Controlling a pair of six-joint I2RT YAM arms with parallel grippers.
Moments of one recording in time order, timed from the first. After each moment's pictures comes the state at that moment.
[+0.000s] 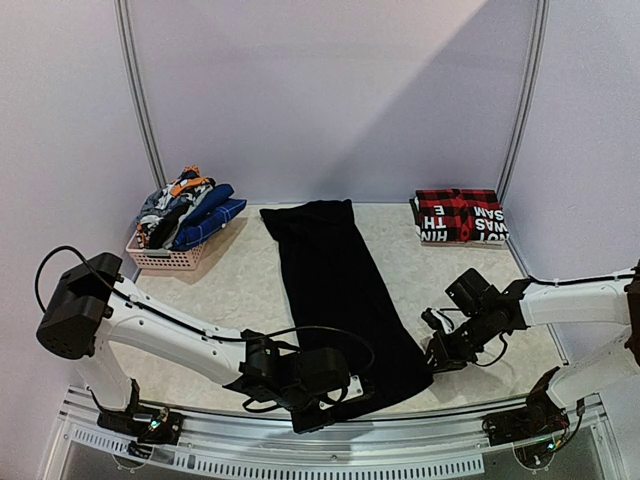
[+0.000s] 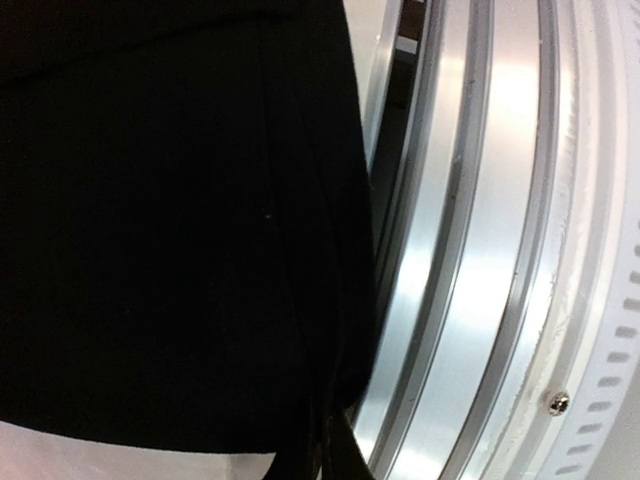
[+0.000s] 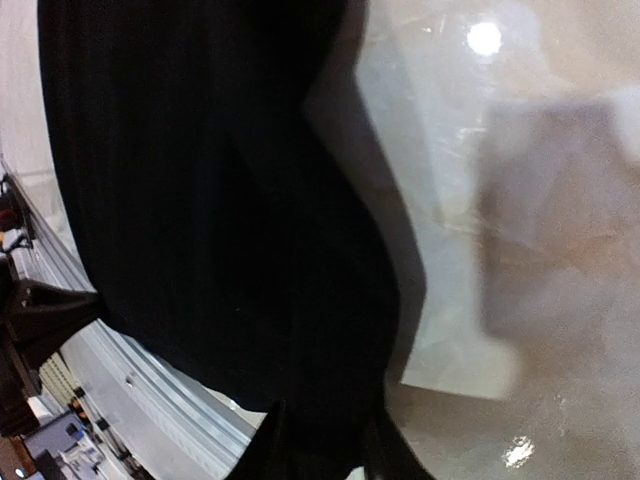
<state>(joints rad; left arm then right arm) -1.44 1.81 1.02 -0.37 -0.02 -0.10 0.66 1.33 0.56 -0.48 -0.47 0.57</state>
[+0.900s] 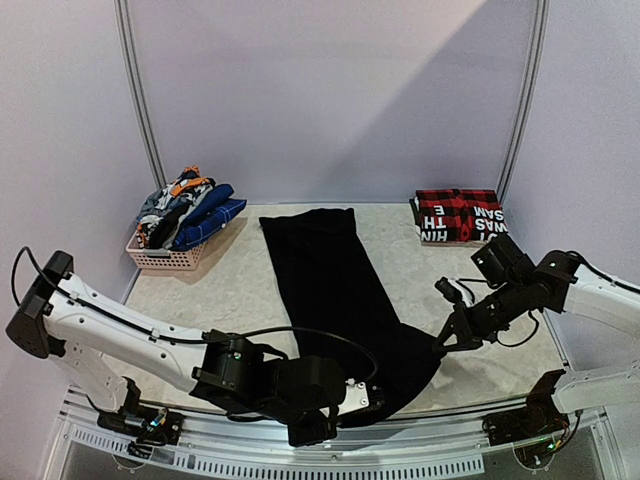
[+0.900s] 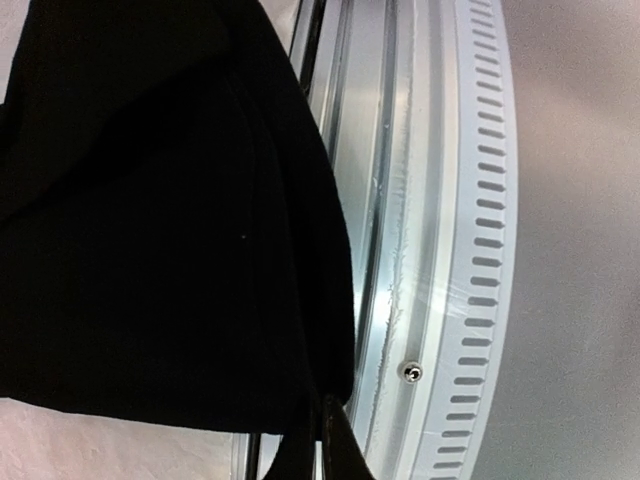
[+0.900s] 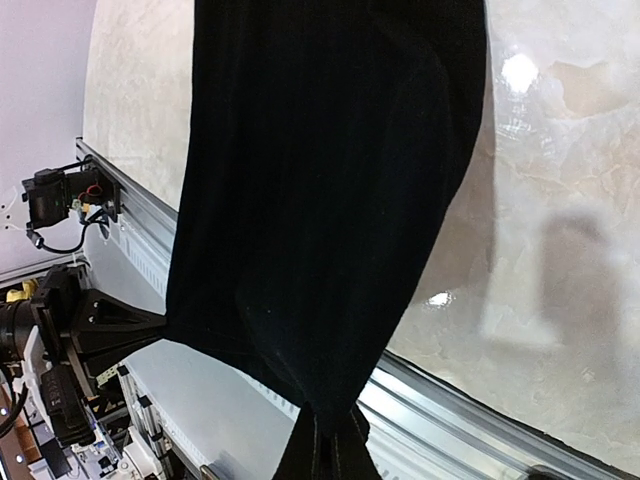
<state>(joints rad) -1.58 1.63 1.08 -0.46 -0.09 -0.12 0.67 1.05 0.78 -0.84 -0.52 0.58</state>
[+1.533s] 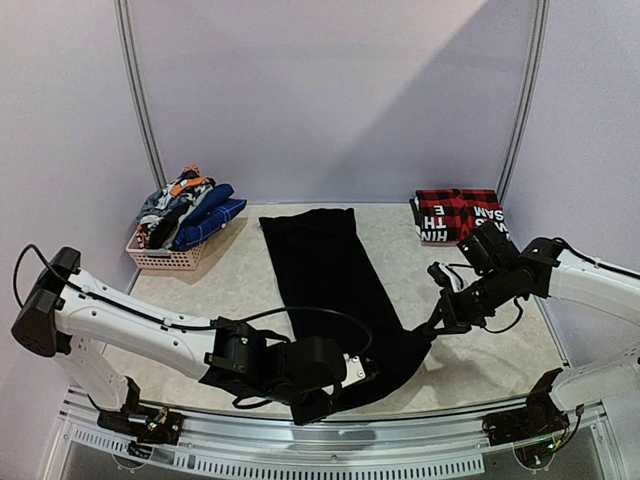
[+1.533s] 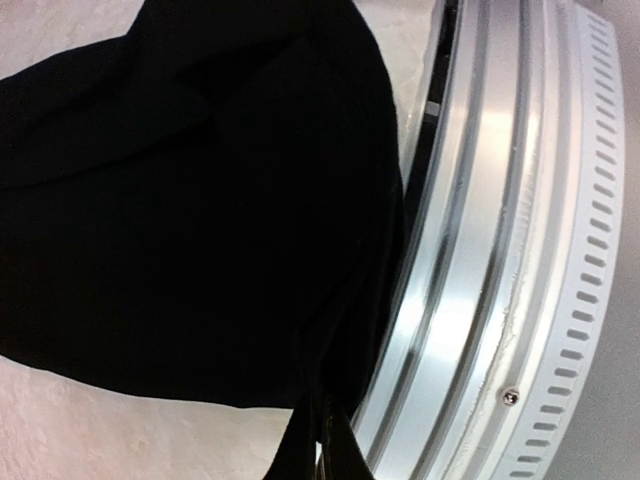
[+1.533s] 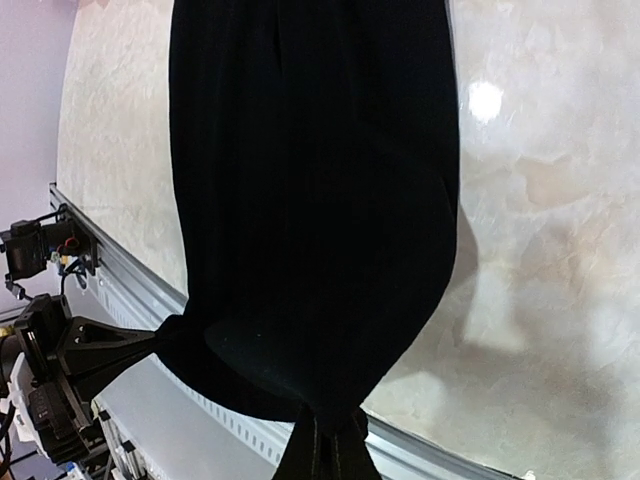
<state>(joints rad) -1.49 1.66 1.07 -0.45 -0.19 -0.15 0.67 1.19 0.87 -0.78 -0.40 0.59</state>
